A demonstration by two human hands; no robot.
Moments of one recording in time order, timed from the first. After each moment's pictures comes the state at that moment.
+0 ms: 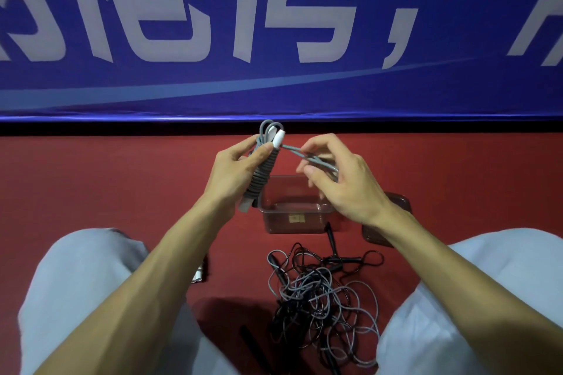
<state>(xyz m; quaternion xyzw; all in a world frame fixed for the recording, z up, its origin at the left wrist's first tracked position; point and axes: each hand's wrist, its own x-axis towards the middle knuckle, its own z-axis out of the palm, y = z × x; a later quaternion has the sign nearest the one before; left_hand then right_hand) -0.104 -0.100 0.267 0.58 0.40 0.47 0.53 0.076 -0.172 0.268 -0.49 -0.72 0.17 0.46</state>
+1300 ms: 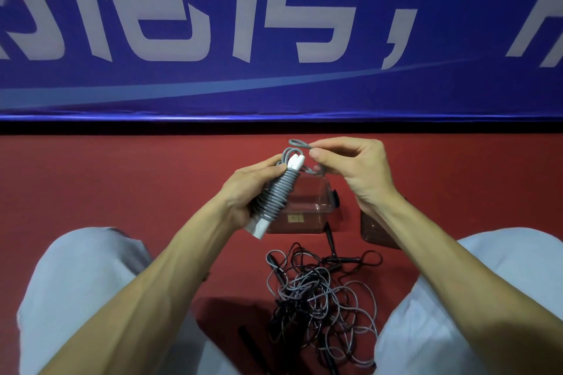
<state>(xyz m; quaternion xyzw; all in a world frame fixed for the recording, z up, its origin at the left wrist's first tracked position) -0.090 -0.103 0.256 0.47 0.38 0.34 0.72 0.079 -0.163 0.278 -0.47 -0.53 0.30 0.64</state>
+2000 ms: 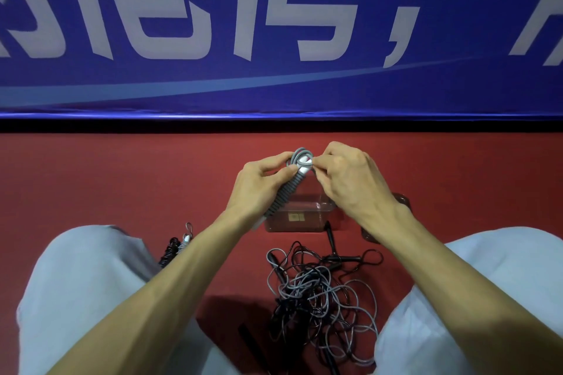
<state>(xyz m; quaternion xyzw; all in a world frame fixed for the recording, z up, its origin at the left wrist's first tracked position) -0.080 -0.112 0.245 0.64 0.39 0.42 0.51 0.084 -0.156 0.258 -0.56 -0.74 -0.21 0.31</state>
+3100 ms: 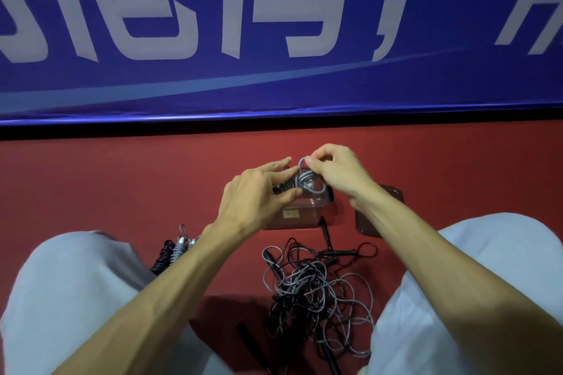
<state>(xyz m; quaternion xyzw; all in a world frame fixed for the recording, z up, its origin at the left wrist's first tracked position) -0.082 -0.120 0.241 0.86 0.42 0.26 0.14 0.092 -0.140 0.254 -0.70 -0.49 0.27 0.44</state>
